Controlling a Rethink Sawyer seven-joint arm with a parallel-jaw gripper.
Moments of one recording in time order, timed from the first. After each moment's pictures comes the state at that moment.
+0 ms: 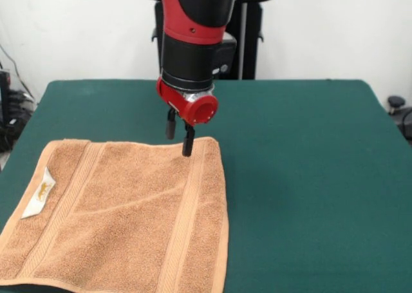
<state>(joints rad) -0.07 -0.47 -0.27 1.80 0.59 0.19 2.00</state>
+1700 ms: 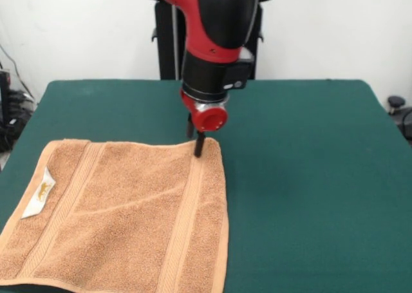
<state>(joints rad) 0.04 -0.37 -0.35 1.81 0.70 0.22 2.23</state>
